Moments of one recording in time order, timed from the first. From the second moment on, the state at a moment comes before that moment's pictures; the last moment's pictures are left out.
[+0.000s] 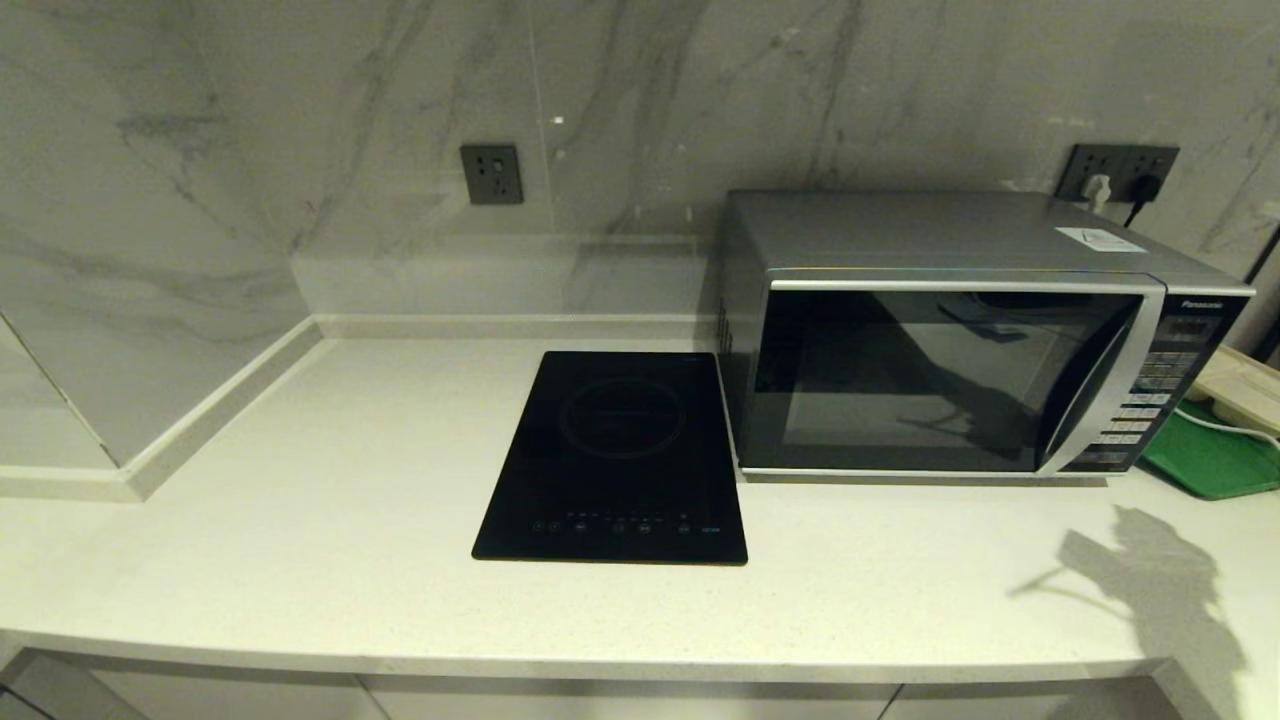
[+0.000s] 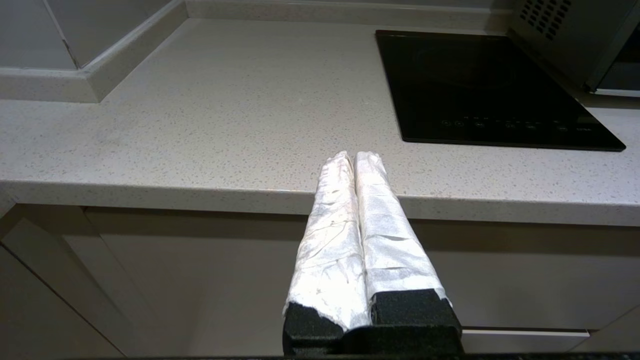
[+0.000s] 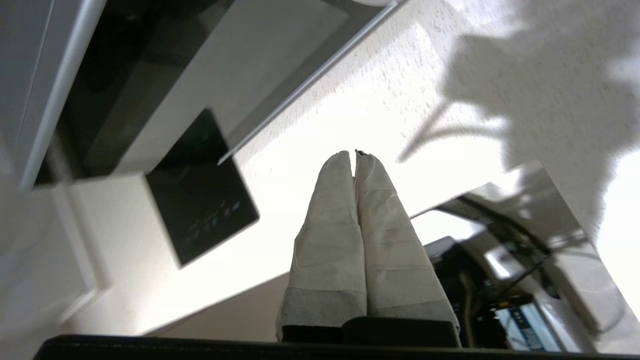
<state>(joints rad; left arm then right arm) 0.00 0.00 0.00 -0.01 0.01 -0.05 -0.60 1.60 -1.56 0.86 0.55 0.39</state>
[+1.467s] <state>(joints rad) 0.00 0.00 0.00 -0.01 0.01 -0.05 -0.77 2.34 -1.83 0.89 0.96 -0.10</state>
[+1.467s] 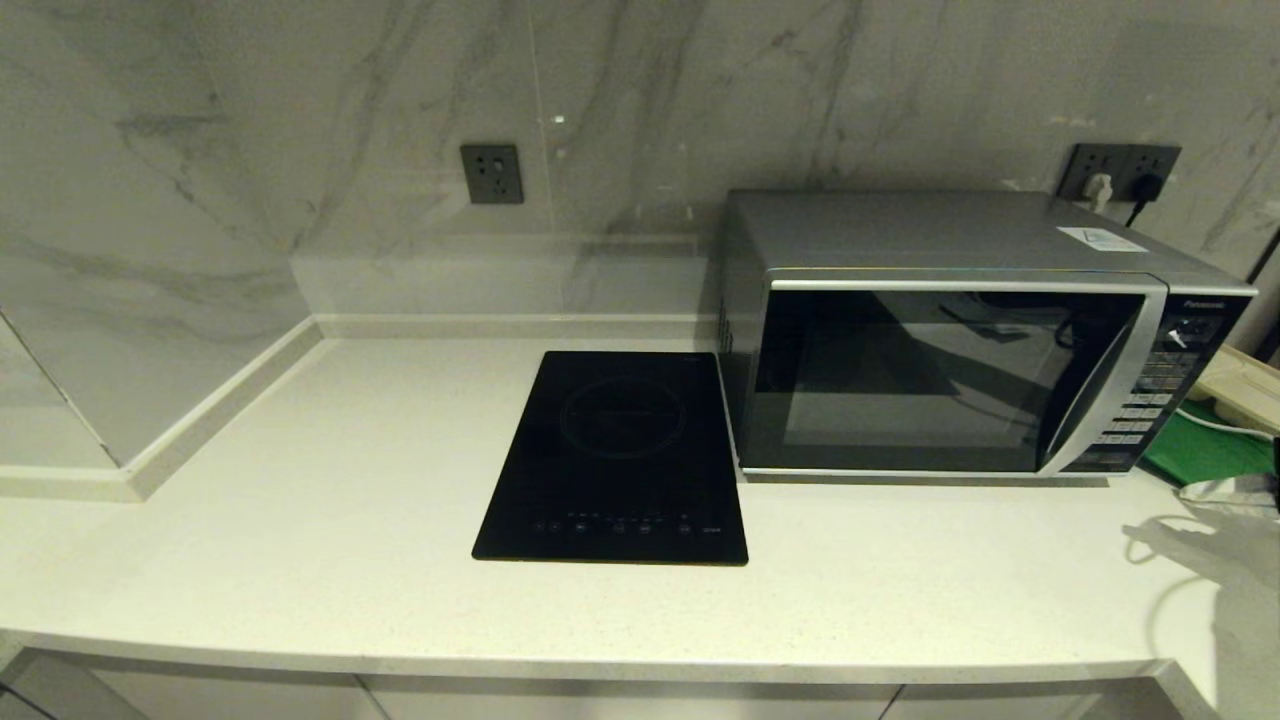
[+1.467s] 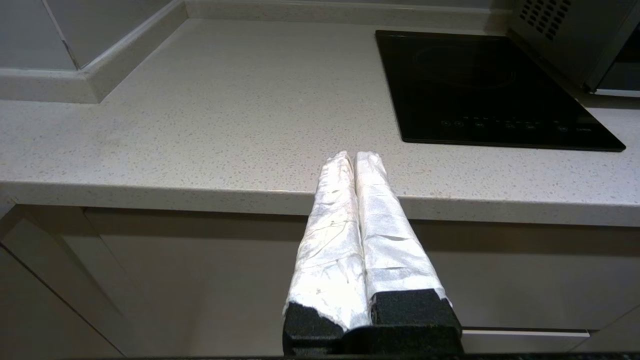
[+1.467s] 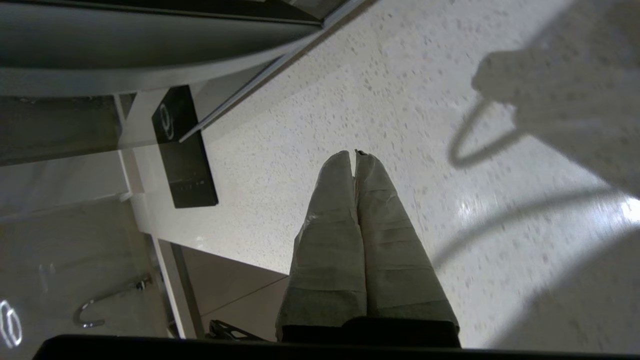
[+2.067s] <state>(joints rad) 0.00 0.00 0.00 -0.01 0.01 -0.05 -0.72 2.49 -1.97 0.82 1.06 -0.10</state>
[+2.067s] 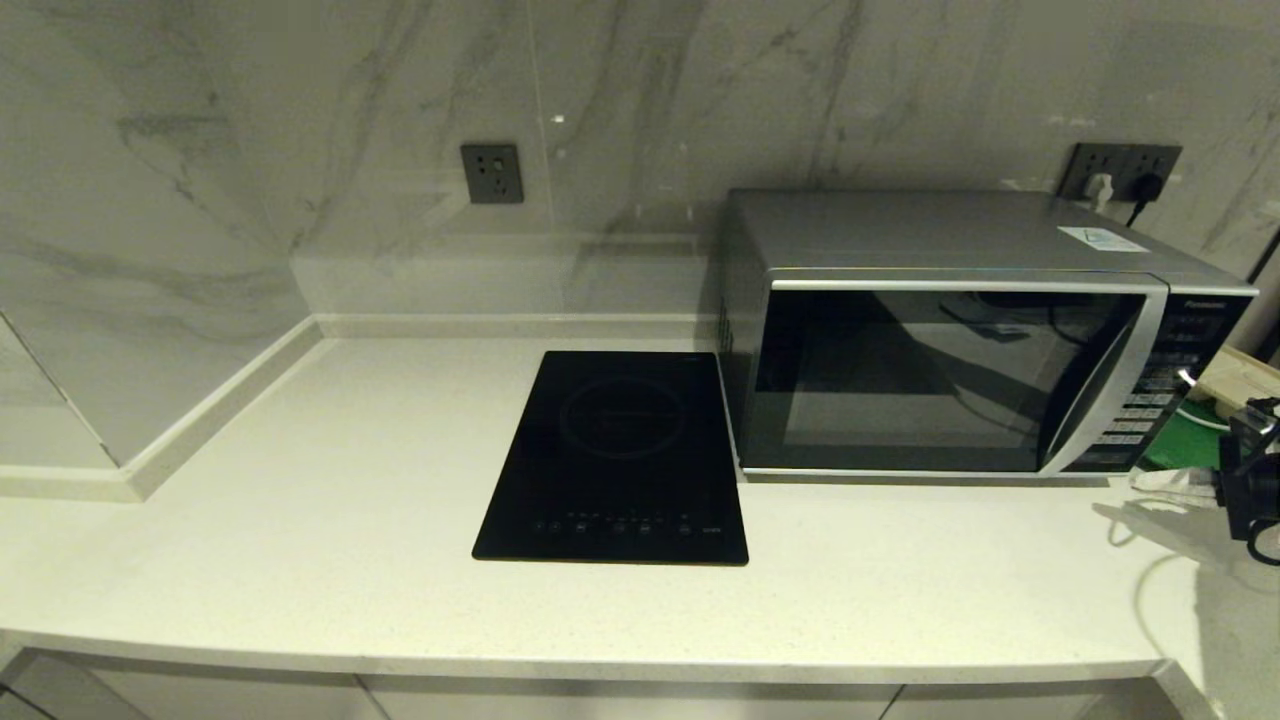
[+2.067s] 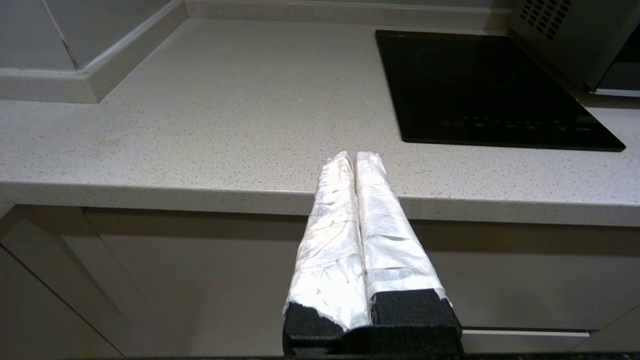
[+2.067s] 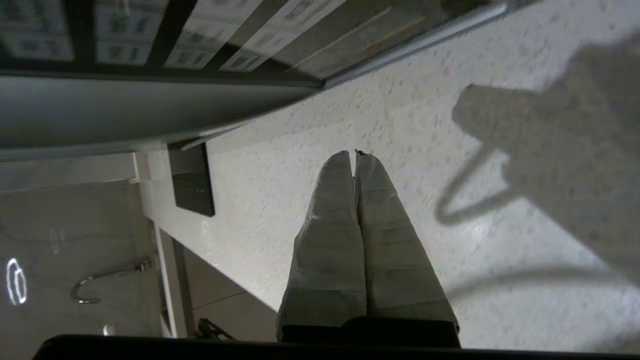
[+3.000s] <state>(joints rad) 0.00 0.00 0.00 -0.01 0.01 -0.05 -0.71 2.54 -1.97 0.74 1.13 -0.09</state>
